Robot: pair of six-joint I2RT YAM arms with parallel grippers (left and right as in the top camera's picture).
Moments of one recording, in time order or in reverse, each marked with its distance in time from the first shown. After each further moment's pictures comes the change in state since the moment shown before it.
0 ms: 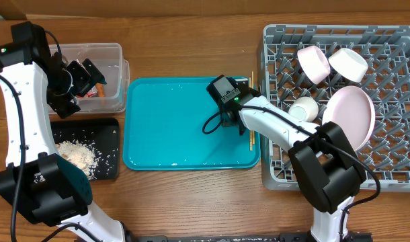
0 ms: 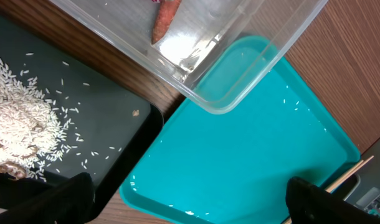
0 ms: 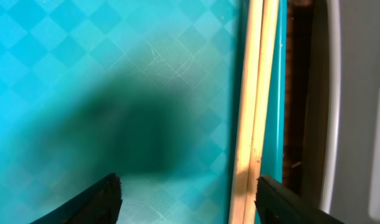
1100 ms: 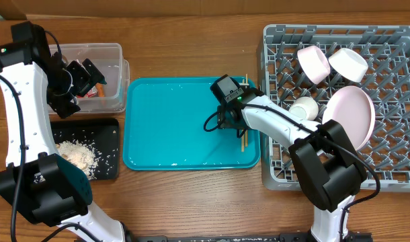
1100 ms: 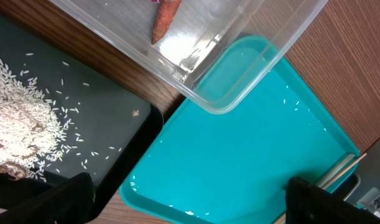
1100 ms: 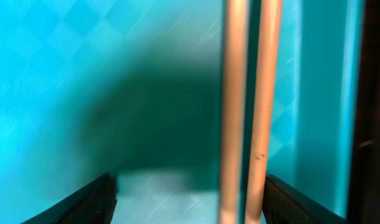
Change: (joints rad) left arm 0.000 0.000 0.000 0.000 0.000 0.000; right arm -0.023 0.007 -0.018 0.013 -0.177 0.075
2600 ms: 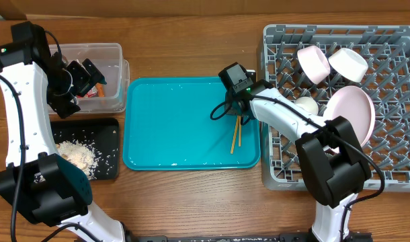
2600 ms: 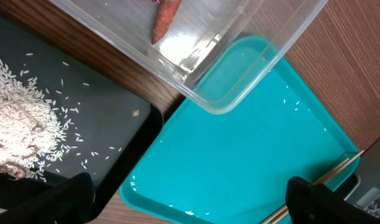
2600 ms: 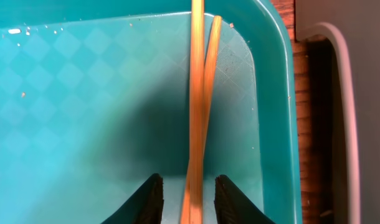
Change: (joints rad) left arm 0.000 0.000 0.000 0.000 0.000 0.000; right arm -0.070 0.006 0.039 0.090 0.028 -0.045
